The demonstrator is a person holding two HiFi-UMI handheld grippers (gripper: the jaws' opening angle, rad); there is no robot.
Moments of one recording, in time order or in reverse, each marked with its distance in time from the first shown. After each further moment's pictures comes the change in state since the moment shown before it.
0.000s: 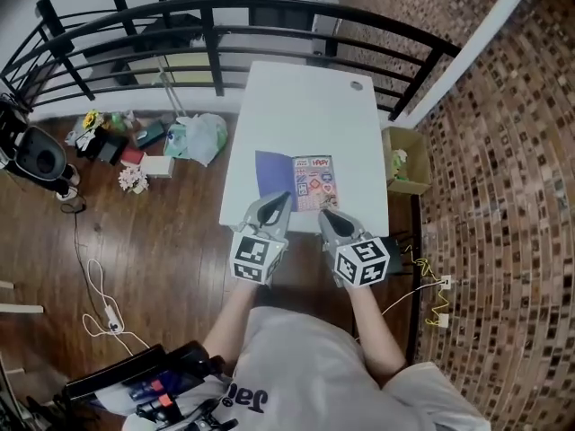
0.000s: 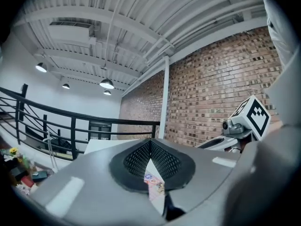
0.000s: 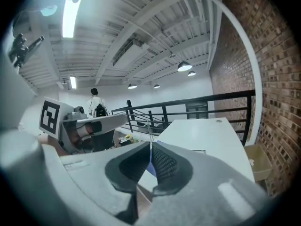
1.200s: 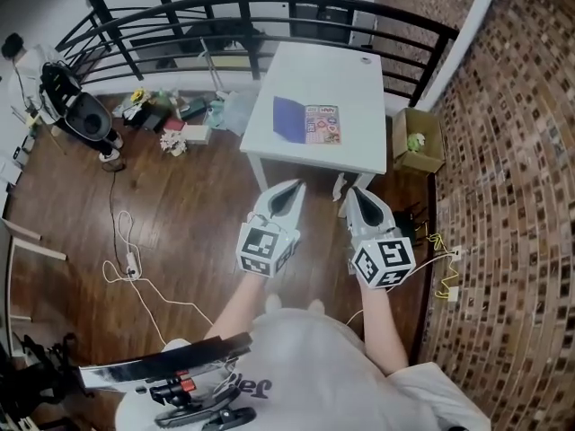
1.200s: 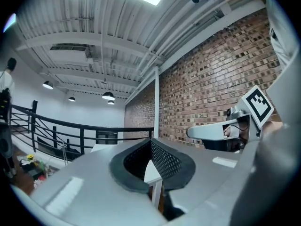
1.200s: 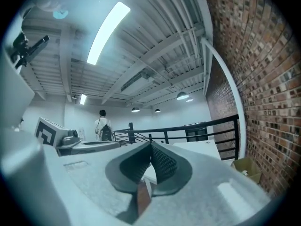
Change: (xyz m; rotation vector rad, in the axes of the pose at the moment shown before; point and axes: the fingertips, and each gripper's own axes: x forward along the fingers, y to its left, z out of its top) left arm -0.193 -0.246 0.038 0.077 -0.071 0.097; right arm -0.309 0.086 0.004 -0.041 -0.329 -0.016
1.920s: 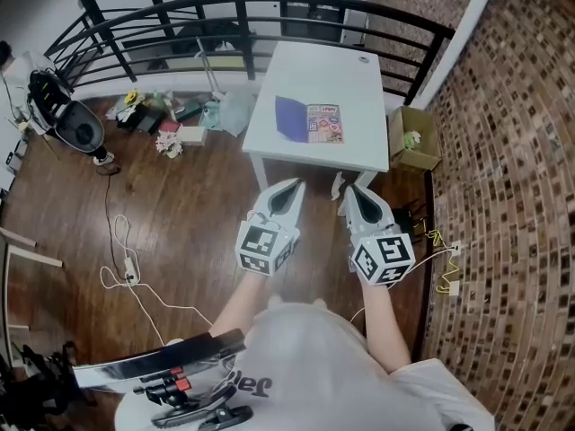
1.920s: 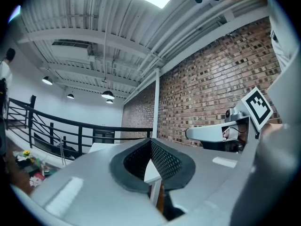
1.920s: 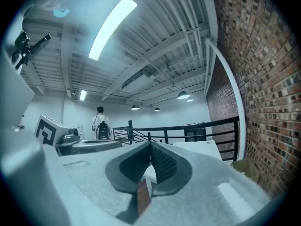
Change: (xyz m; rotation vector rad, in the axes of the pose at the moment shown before) left arm -0.019 0.032 -0.012 -0.014 -0.005 -0.028; right arm 0.019 0.033 -0.007 -0.036 0.018 -0.010
